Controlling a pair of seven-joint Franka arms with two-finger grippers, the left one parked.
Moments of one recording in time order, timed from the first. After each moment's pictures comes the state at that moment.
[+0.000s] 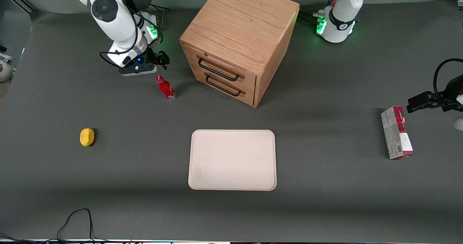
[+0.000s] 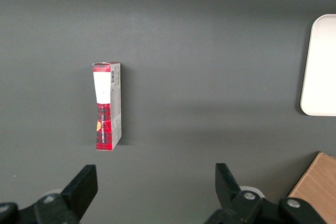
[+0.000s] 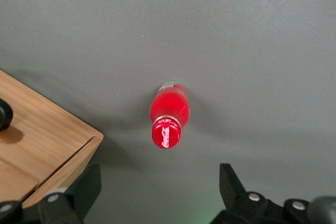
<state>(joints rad) 0.50 -0.33 0.00 -2.54 0.04 2.15 0.40</state>
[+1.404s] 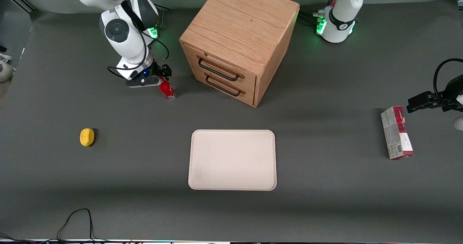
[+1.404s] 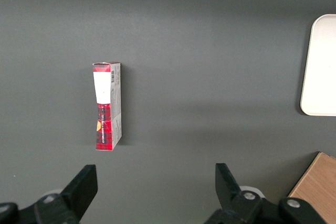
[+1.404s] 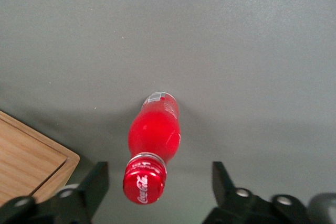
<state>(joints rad) 0.48 -0.21 0.00 -2.59 0.01 2.30 0.41</state>
